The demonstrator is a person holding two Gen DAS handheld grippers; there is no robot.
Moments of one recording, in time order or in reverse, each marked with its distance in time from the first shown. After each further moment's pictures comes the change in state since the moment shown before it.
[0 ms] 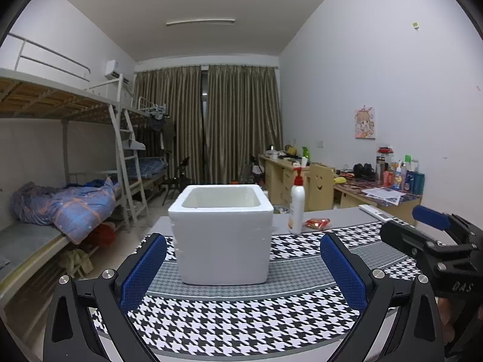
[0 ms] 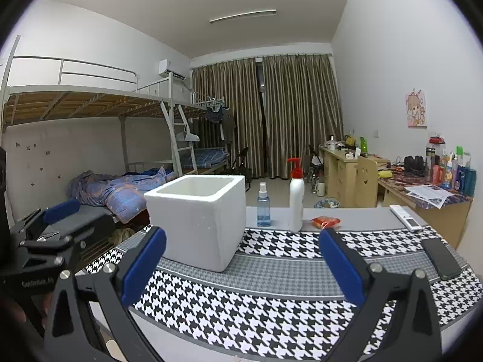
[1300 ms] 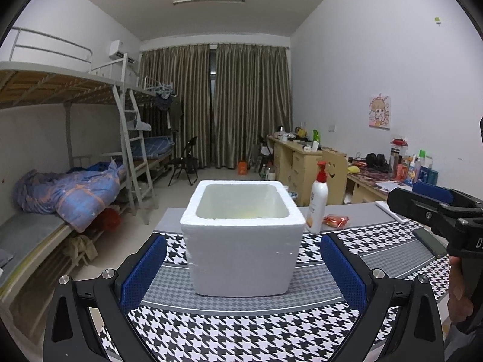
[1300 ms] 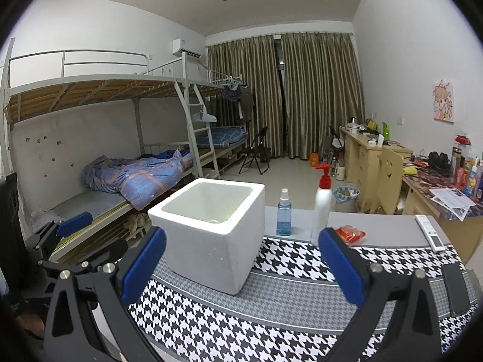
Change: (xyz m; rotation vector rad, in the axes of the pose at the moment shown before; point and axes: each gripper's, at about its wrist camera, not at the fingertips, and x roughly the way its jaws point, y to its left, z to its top) left arm 0.048 0.029 0.030 -0.024 0.112 0.022; right arm 0.060 0.005 0.060 -0.018 0.124 0.088
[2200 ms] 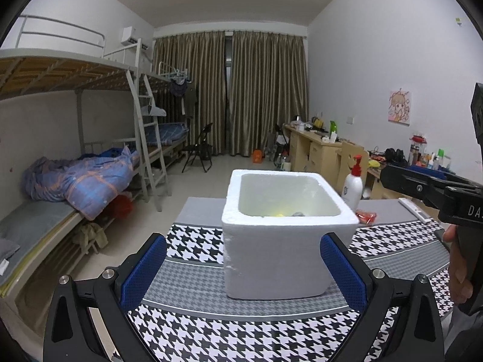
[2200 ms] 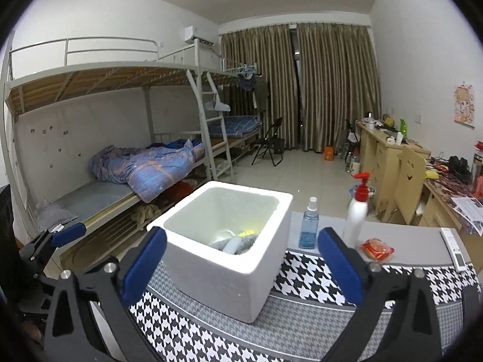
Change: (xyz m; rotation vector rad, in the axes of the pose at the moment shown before) left arm 0.032 0.046 0.002 -0.034 0.064 0.068; right arm 0.070 0.019 0.031 -0.021 0.059 0.068
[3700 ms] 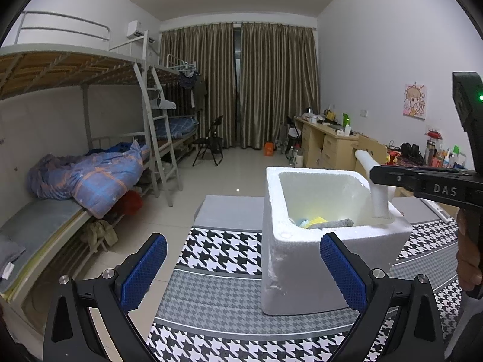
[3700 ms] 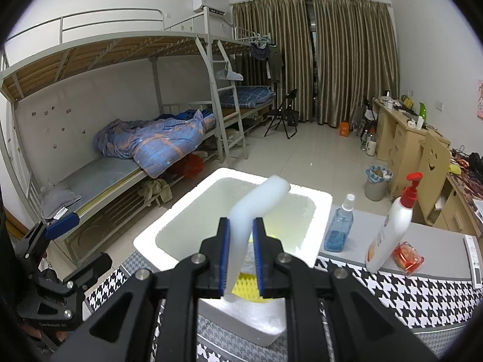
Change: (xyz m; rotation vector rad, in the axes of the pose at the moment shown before) left arm 0.052 0.041 0.010 -0.001 0.045 0.047; right arm 0.085 0.016 0.020 -0.031 0.169 0.062
